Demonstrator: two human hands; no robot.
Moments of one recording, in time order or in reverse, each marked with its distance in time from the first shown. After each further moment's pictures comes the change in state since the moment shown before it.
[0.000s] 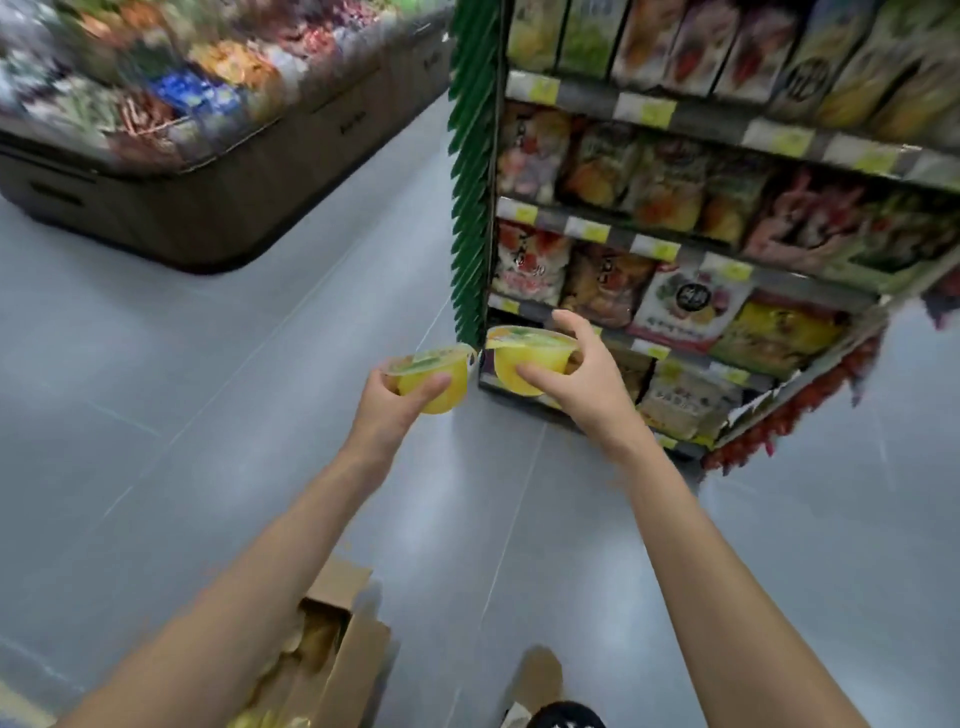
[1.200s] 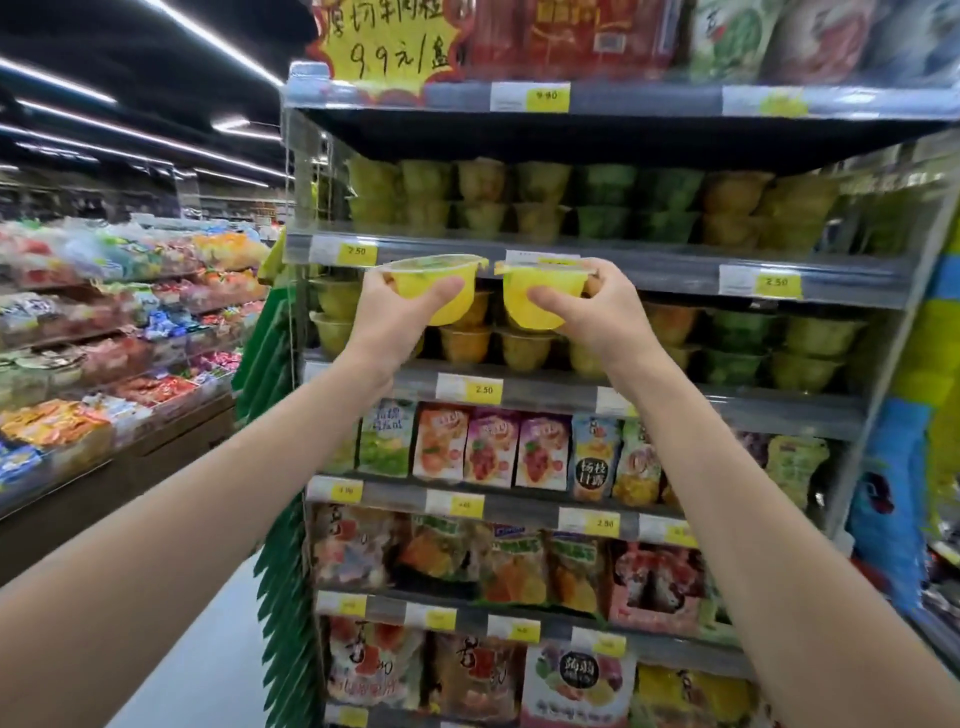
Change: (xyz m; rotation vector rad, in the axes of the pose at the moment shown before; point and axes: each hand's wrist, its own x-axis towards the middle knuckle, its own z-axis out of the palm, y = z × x) left_hand 0.252 0.458 0.291 -0.005 -0.066 0.756; right_hand 0.301 -0.263 -0.325 -0.015 0.491 -0.535
